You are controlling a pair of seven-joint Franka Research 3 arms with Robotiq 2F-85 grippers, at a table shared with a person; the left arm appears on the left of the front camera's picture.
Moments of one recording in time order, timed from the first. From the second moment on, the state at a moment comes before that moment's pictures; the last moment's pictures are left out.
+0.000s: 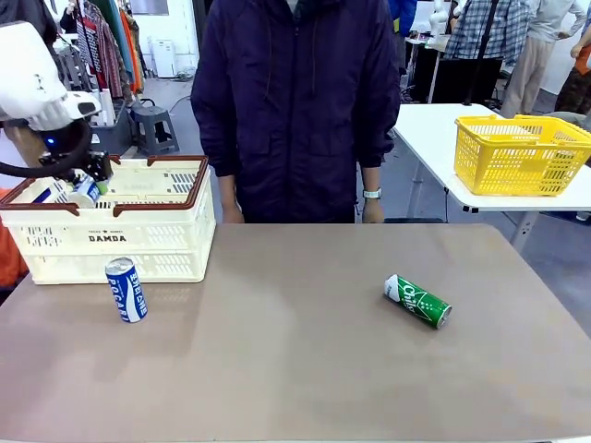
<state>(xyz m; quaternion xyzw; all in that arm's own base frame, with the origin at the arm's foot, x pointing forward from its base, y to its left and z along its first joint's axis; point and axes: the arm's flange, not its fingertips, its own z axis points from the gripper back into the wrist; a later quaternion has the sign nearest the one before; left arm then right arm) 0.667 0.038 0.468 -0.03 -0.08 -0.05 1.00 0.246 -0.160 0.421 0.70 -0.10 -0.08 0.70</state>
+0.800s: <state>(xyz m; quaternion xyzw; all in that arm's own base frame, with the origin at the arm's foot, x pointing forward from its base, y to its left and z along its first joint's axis) 0.686 0.030 0.421 -0.01 -0.02 -0.02 1.00 0.246 -0.159 0.421 0.70 -0.10 -0.08 0.70</state>
